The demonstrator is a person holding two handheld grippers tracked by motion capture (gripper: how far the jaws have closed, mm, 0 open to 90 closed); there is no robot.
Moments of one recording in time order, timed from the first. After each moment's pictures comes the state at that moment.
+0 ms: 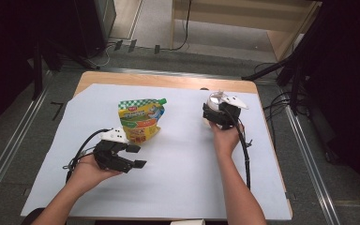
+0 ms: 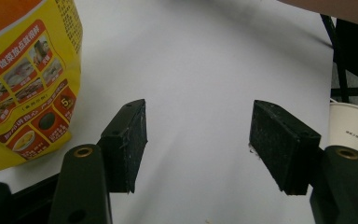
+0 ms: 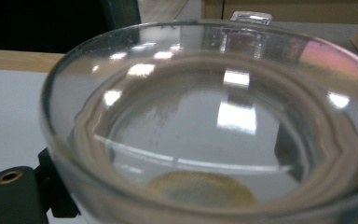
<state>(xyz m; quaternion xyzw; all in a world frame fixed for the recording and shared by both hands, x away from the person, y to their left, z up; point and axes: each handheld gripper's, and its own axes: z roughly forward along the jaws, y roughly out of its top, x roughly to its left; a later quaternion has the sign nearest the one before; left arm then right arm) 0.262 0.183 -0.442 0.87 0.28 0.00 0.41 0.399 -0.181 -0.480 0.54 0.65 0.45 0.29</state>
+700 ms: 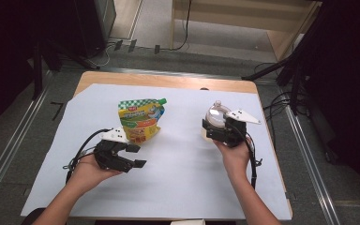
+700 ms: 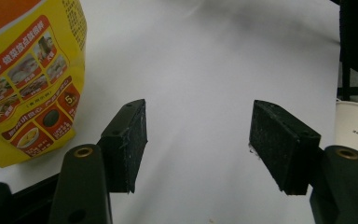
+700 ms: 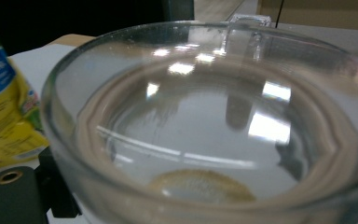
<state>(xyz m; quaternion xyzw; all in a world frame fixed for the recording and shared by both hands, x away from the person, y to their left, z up) 0.263 0.181 -0.444 0.87 0.28 0.00 0.40 0.324 -0.192 -0.452 0.47 0.70 0.50 0.23</state>
